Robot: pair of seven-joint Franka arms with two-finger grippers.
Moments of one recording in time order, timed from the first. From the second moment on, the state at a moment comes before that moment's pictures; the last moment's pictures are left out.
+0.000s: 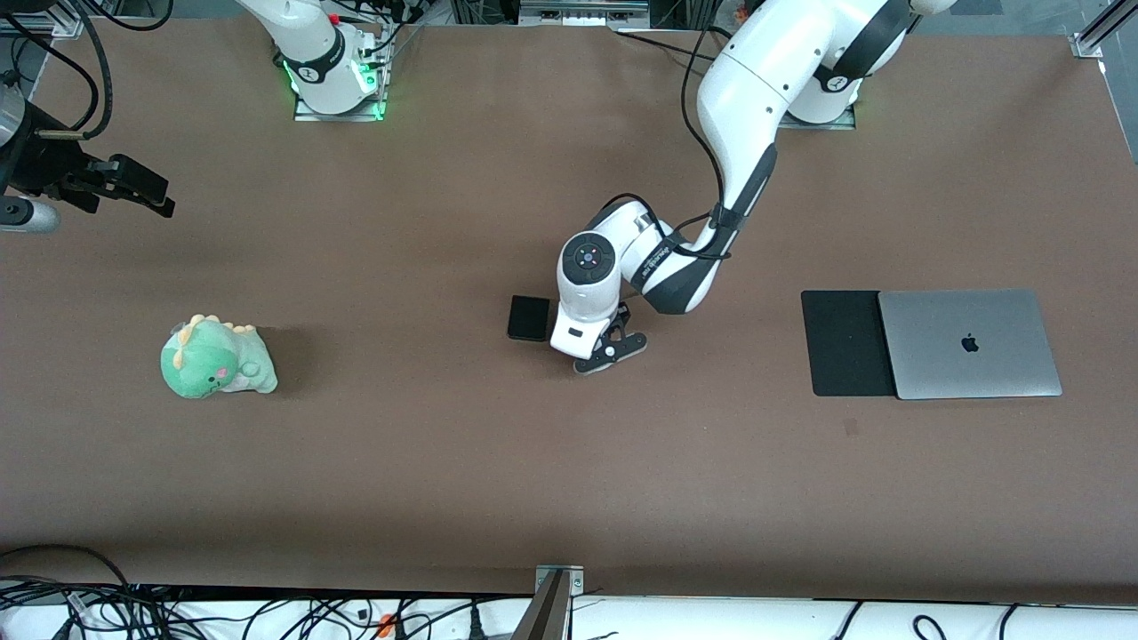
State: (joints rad) left arm -0.61 0.94 -0.11 -1.27 0.12 2.19 -1.19; right arm 0.05 -0.01 -0.03 -1.63 0.01 1.57 0.08
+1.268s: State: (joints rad) left arm -0.01 0.37 -0.13 -1.88 0.13 2.15 -0.34; right arm 0.18 0.05 -0.03 -1.63 0.02 1.53 0.09
